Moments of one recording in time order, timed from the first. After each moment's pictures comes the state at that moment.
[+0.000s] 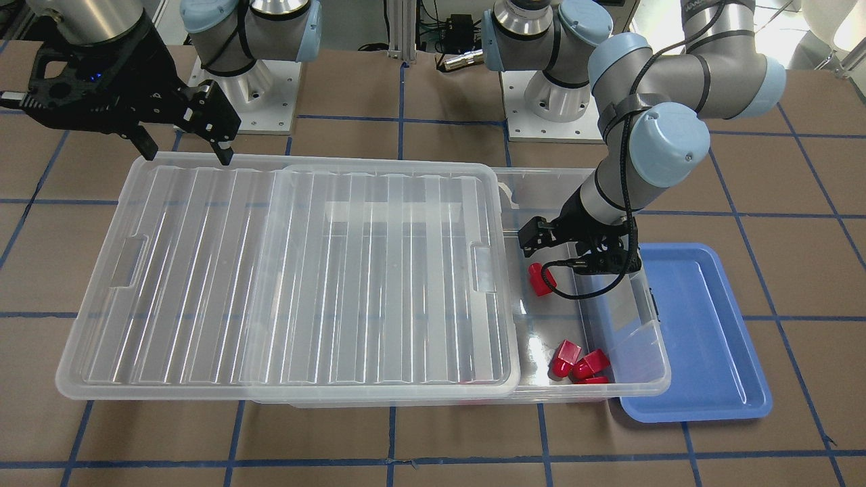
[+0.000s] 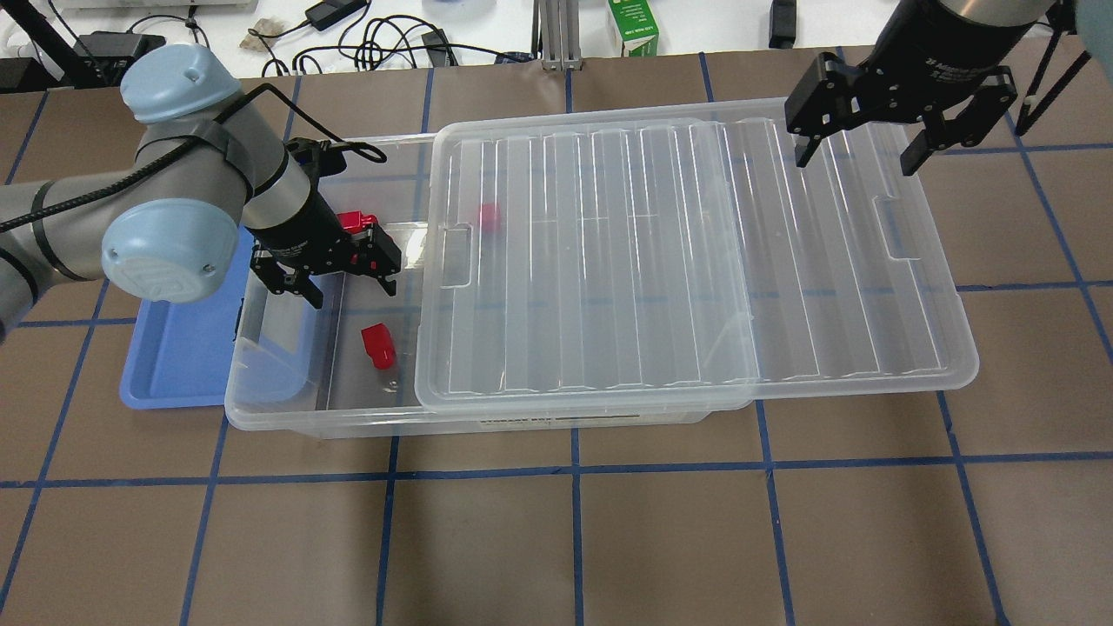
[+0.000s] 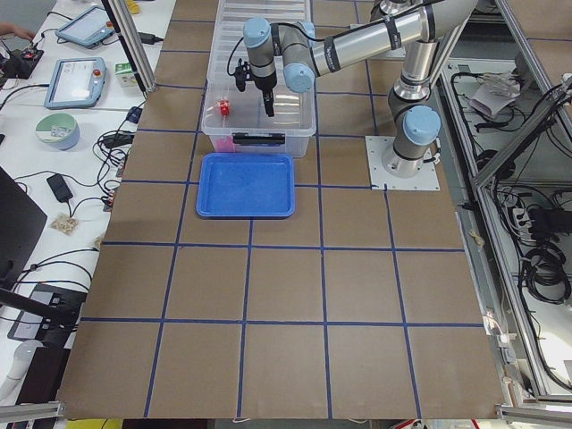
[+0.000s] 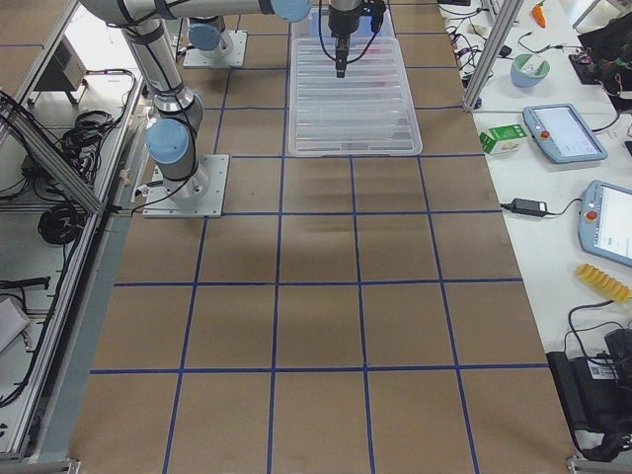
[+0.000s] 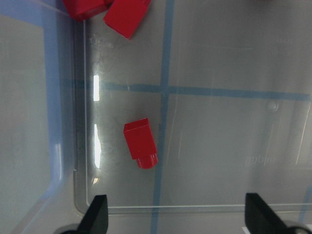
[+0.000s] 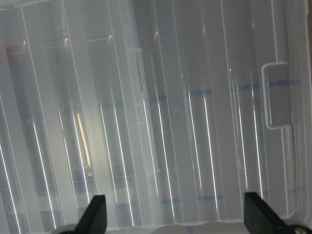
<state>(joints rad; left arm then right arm) -1.49 -1.73 -1.88 -1.23 1.47 -0.02 1.55 -1.59 1.51 -1.53 -1.50 0.10</state>
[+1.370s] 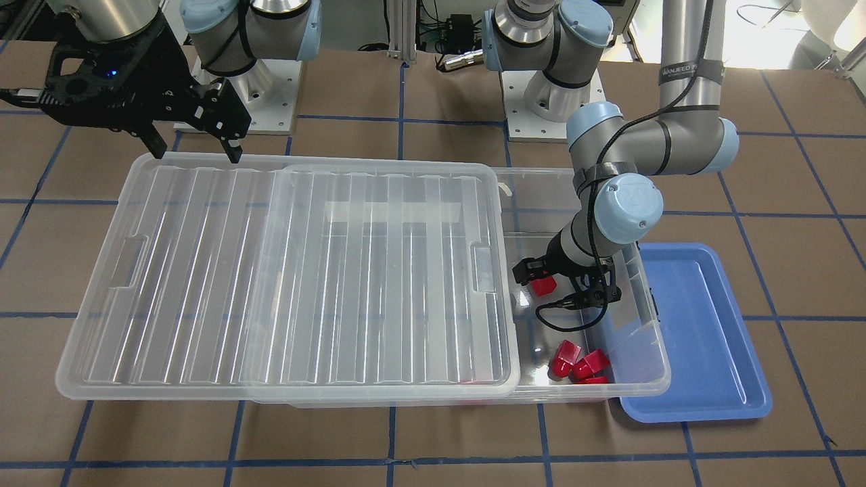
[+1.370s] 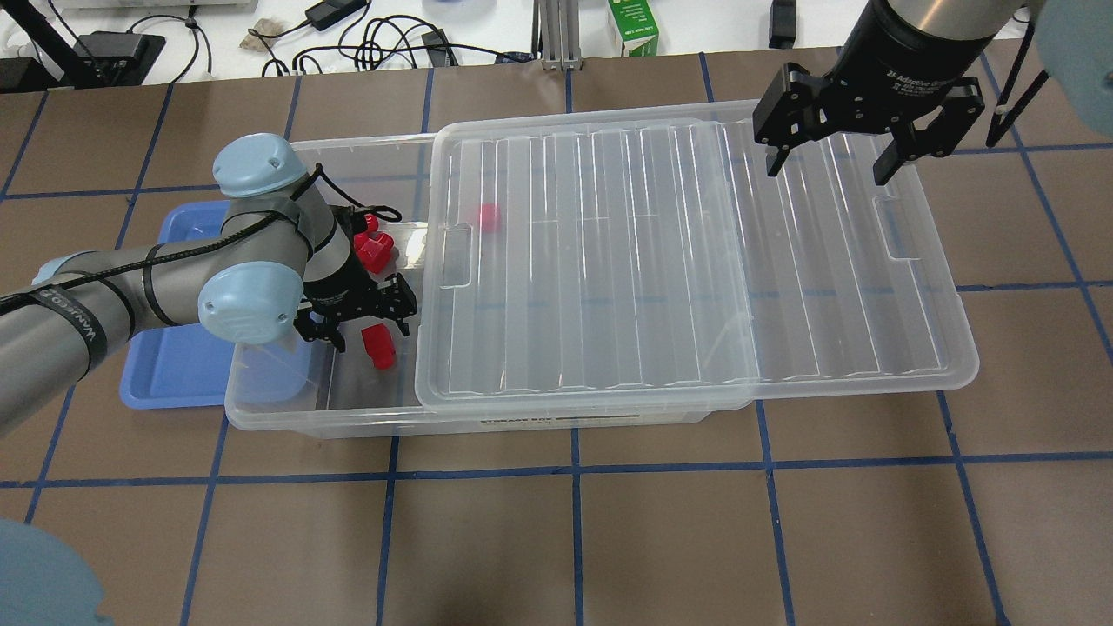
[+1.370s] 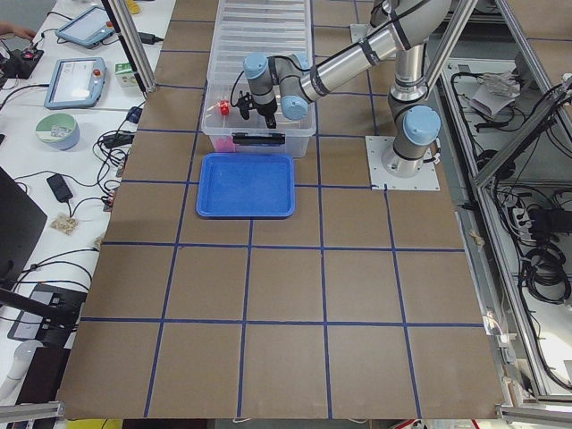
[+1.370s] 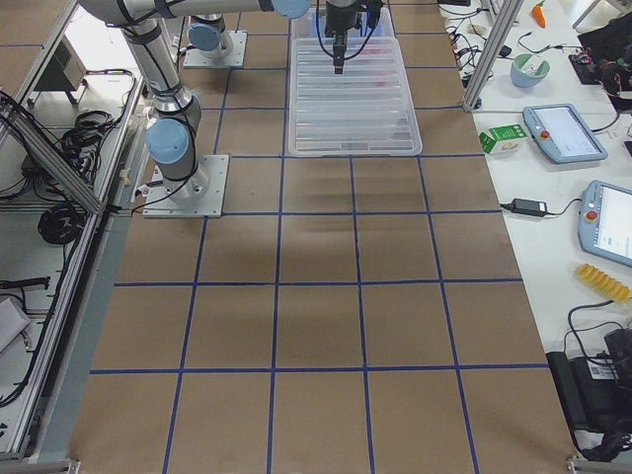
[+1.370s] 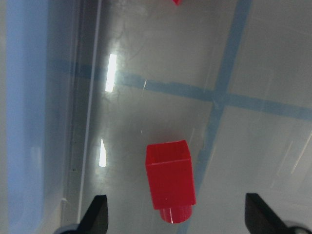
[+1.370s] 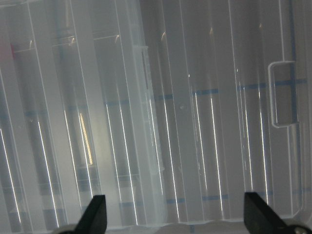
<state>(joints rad) -1.50 -1.89 -1.96 -1.04 1.53 -0.16 1.56 -1.59 1.51 -1.53 -1.51 0.10</state>
